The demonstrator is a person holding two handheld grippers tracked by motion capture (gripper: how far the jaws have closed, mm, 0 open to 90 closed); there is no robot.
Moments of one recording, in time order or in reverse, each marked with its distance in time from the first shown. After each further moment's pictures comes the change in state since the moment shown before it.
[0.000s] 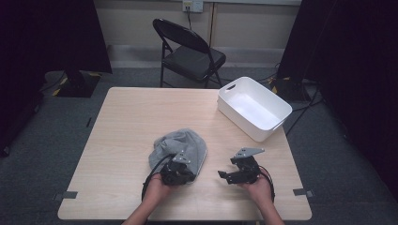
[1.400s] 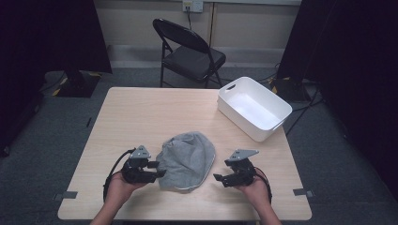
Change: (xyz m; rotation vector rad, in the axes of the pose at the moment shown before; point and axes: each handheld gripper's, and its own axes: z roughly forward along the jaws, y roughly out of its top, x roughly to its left) left arm 0.042 -0.052 -0.096 -0.078 0.161 -0.092; right arm 0.017 0.006 0.002 0.012 0.035 -0.076
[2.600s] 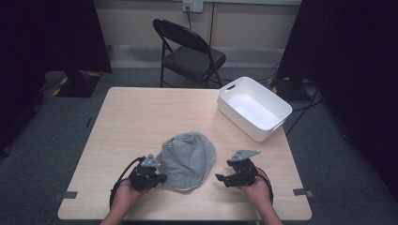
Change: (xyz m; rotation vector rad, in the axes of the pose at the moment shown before) left arm -0.019 -0.003 0.020 0.093 -0.005 0.043; right arm -0.005 -0.004 -0.002 0.009 -0.017 0.003
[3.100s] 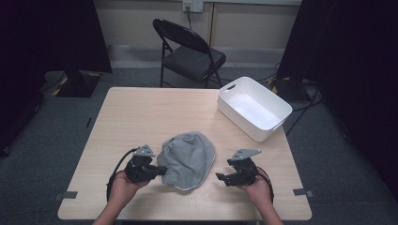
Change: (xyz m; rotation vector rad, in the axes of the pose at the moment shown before) left arm 0.004 0.025 -0.024 -0.060 -0.067 -0.068; right arm 0.000 0.002 -0.002 -0.013 0.002 0.005
